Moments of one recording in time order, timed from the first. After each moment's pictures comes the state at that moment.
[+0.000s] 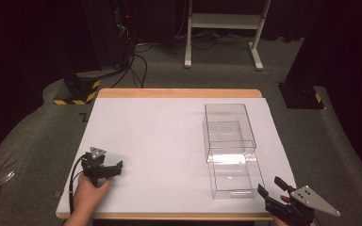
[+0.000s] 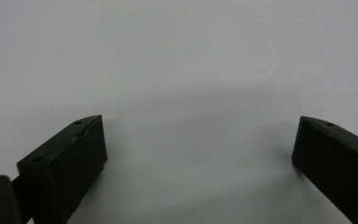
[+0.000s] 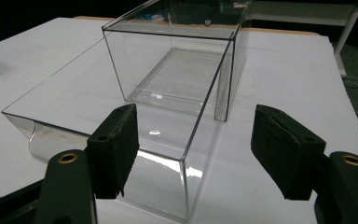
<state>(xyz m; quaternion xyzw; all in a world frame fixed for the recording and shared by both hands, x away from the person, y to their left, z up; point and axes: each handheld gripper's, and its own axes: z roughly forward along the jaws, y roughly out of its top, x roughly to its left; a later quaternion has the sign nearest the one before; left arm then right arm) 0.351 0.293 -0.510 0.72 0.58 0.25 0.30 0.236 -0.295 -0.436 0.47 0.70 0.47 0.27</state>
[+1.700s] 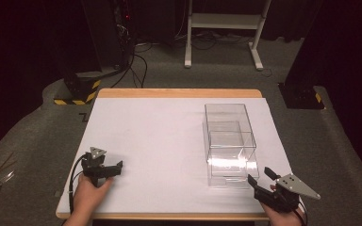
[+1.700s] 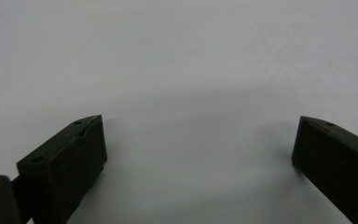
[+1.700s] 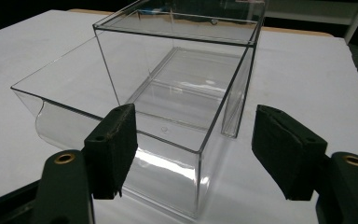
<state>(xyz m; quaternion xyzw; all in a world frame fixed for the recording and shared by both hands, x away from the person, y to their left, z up) 0.351 0.293 -0.510 0.72 0.58 0.25 0.30 0.270 -0.273 -0.442 0.46 0.71 0.46 0.27</state>
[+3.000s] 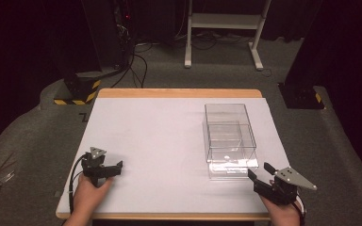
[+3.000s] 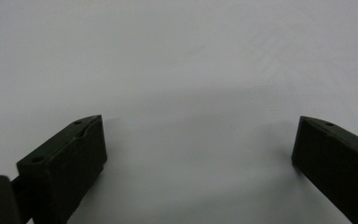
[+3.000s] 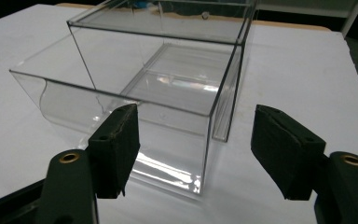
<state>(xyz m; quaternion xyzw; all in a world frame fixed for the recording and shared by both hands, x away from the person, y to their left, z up) 0.351 0.293 -0.510 0.72 0.58 0.25 0.30 0.289 -0.275 -0.446 0.47 0.71 0.45 0.27</state>
